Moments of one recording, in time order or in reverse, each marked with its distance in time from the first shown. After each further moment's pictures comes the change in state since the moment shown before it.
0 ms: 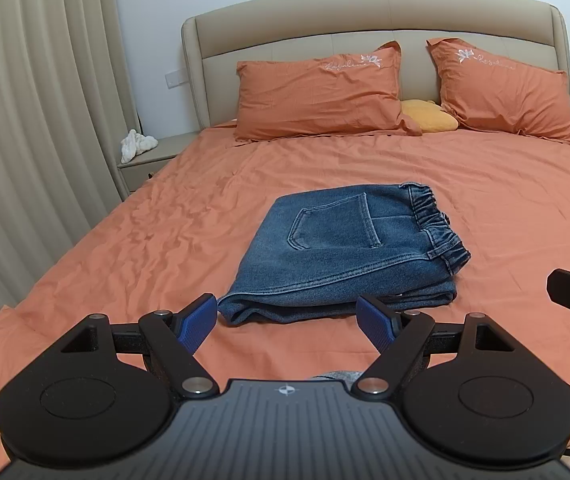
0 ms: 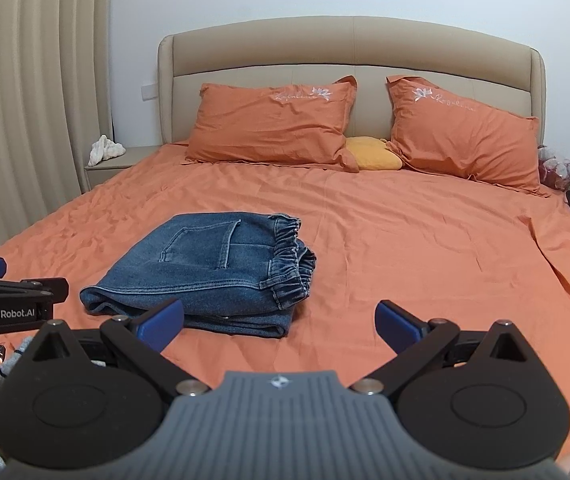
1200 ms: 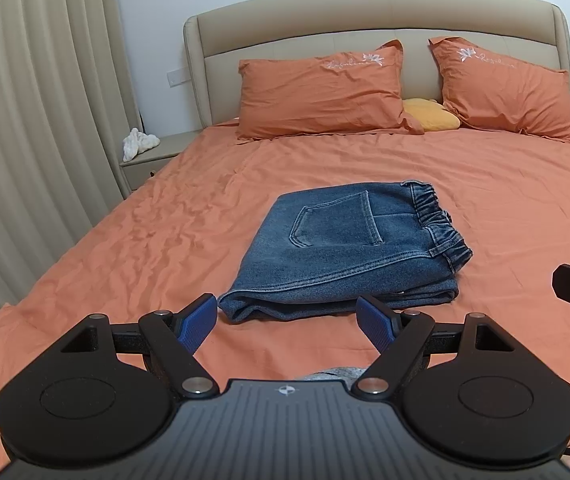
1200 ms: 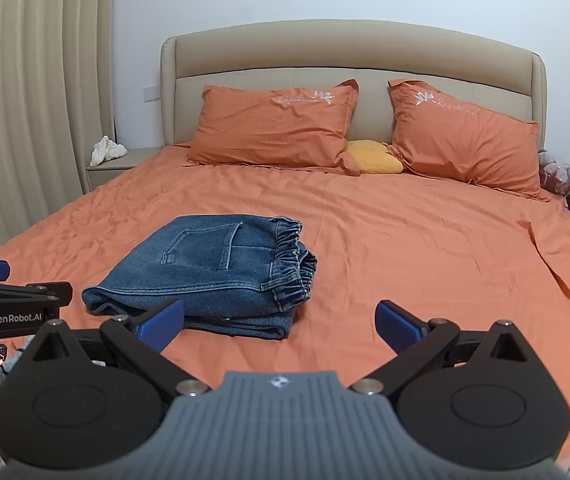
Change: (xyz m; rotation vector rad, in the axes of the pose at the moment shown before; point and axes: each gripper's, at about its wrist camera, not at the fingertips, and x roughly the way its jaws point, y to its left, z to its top) left arm 0.001 0.003 0.000 0.001 -0.002 0.004; right arm -0.006 -0.003 0.001 -0.009 -0.008 0.007
